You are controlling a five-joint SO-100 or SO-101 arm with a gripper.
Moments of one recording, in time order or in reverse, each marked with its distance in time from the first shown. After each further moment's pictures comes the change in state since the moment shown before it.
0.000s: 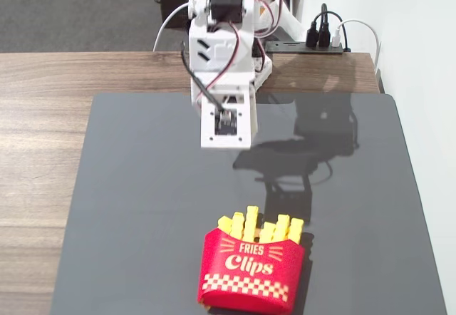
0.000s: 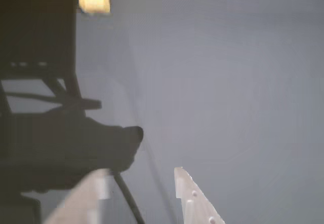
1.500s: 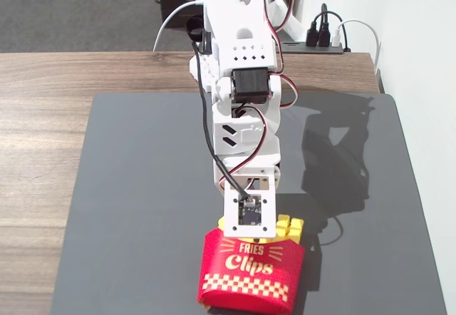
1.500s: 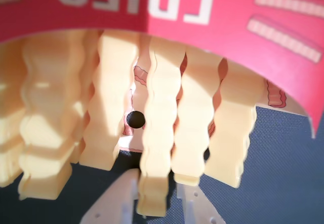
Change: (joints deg) arm -7.6 -42.6 -30.7 -13.1 9.1
